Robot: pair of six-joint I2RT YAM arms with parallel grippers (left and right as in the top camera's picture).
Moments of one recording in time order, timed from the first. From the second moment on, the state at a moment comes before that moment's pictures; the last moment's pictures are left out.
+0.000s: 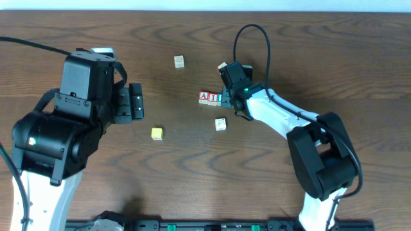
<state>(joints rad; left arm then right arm) -0.29 1.23 1.69 -1.37 -0.24 -0.25 0.49 1.99 1.25 -0.40 0.21 0.58</state>
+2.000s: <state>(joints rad) -0.36 0.19 1.41 -1.31 0.04 -0.13 0.51 0.19 1.20 -1.23 0.13 0.28</state>
